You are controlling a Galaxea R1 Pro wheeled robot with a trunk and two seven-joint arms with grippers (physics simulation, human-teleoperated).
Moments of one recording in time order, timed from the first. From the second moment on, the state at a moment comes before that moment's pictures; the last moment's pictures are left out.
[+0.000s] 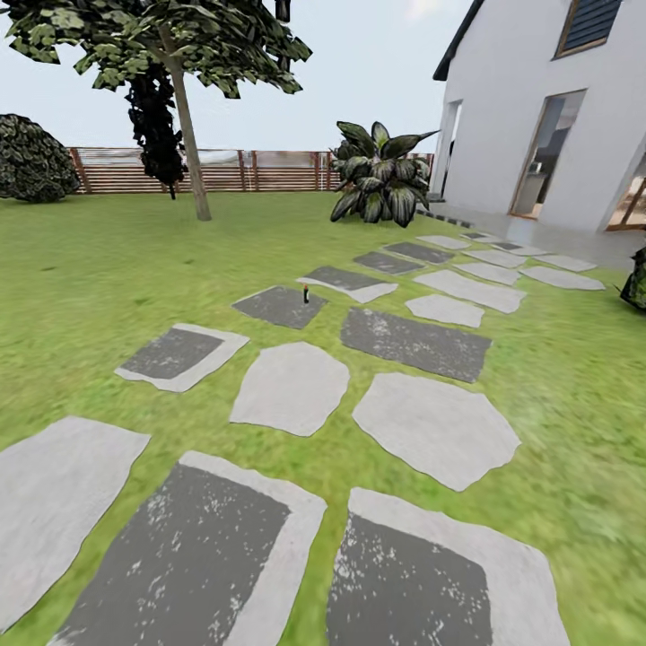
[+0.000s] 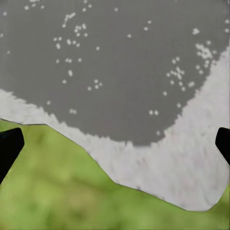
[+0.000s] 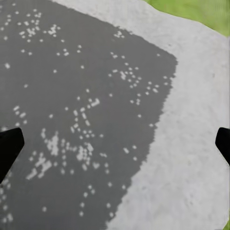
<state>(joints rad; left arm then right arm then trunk) -0.12 0.12 0.08 -0.41 0.07 -0.26 0.01 -0.04 -0.13 0.00 -0.54 0.01 -0.36 0.00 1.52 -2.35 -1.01</state>
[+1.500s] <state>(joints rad) -0.12 0.12 0.08 -0.41 0.07 -0.26 0.01 -0.04 -0.13 0.00 -0.54 0.01 -0.36 0.00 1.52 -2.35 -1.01</state>
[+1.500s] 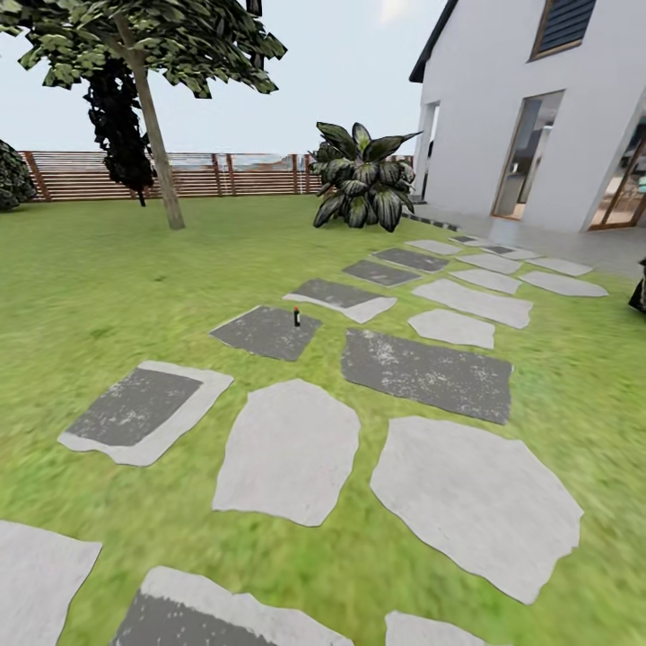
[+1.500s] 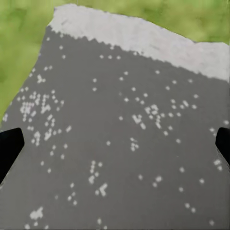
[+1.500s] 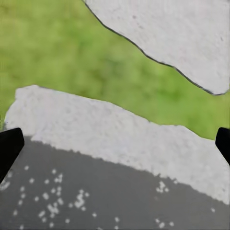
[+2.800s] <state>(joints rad) -0.12 0.12 0.08 -0.41 0.07 -0.26 0.01 -0.04 -0.13 0.00 -0.54 0.00 -0.36 -0.01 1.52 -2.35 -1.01</state>
